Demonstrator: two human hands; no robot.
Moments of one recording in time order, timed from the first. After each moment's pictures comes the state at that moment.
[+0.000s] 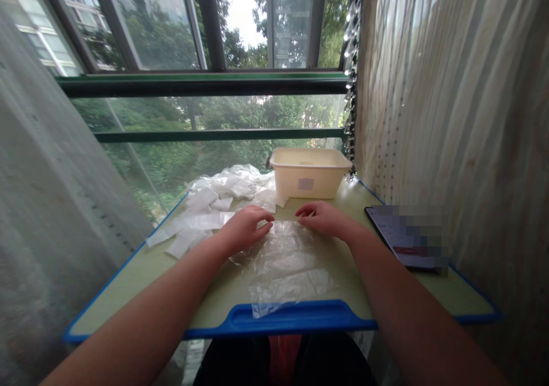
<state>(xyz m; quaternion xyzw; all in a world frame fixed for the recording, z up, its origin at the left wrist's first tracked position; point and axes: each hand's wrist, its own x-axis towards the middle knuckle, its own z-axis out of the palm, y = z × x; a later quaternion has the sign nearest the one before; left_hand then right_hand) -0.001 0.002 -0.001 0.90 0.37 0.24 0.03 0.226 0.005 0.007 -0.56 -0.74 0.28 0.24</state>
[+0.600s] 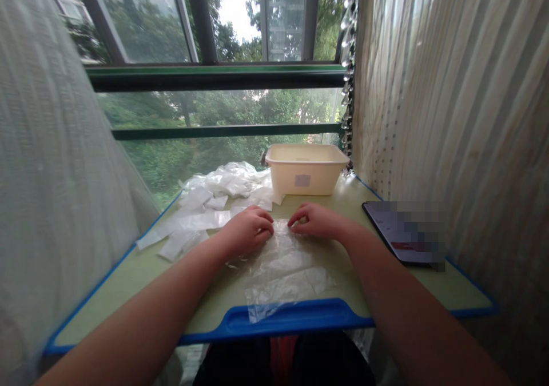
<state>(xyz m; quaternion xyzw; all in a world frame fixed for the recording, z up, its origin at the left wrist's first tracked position) 0.006 -0.001 0.000 0.93 0.31 0.19 0.03 0.223 0.004 0.006 -0.49 -0.84 0.18 0.15</state>
